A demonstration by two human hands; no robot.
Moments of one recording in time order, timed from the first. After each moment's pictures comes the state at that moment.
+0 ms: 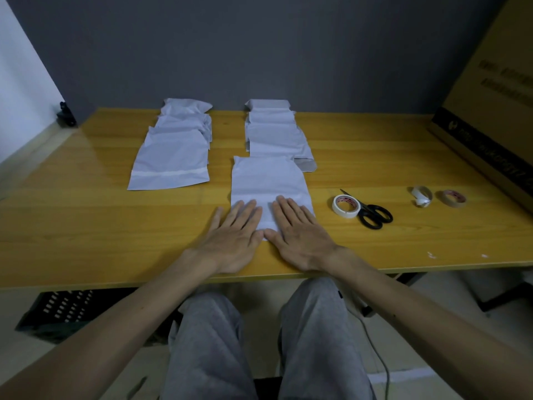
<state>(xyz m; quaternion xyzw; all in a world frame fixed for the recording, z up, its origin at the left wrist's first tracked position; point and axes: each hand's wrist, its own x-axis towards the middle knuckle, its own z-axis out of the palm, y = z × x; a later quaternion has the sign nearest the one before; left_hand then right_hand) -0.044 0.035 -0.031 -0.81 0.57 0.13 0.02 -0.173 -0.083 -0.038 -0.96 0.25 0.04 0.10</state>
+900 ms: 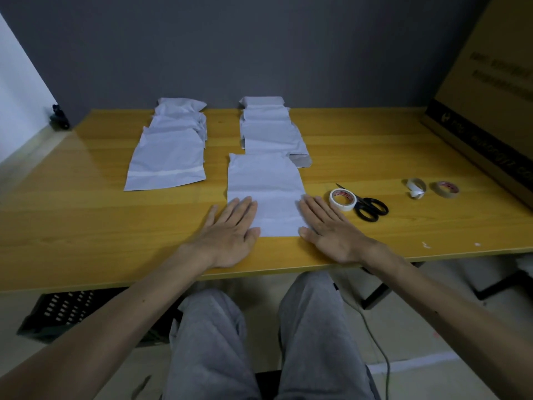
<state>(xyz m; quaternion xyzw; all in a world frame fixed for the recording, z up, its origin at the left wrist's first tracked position) -0.034 0.037 -0.033 -0.80 0.57 0.15 0.02 -0.226 -0.118 -0.029 -0.95 0.26 0.08 0.14</state>
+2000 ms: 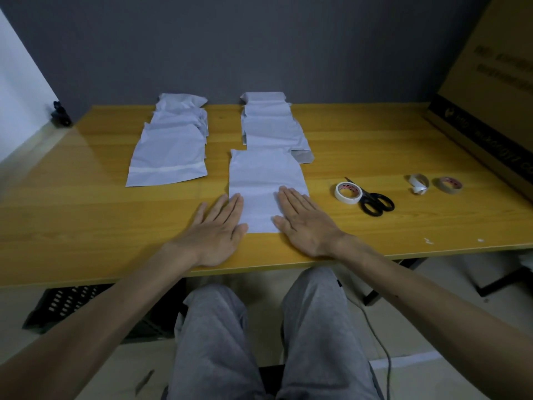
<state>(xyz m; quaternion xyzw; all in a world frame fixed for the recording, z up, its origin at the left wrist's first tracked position) -0.023 0.054 -0.030 -0.81 0.56 0.16 0.03 -0.182 -0.102 -0.042 -0.97 0.23 0.03 0.11</state>
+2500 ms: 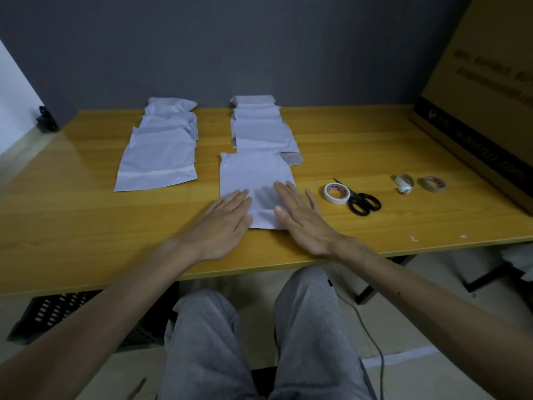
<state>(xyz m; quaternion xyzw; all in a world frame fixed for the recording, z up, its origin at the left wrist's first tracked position) -0.036 0.037 -0.014 -0.77 0.62 0.14 -0.07 -0.200 -0.100 -0.030 -0.94 0.22 -0.08 0.25</state>
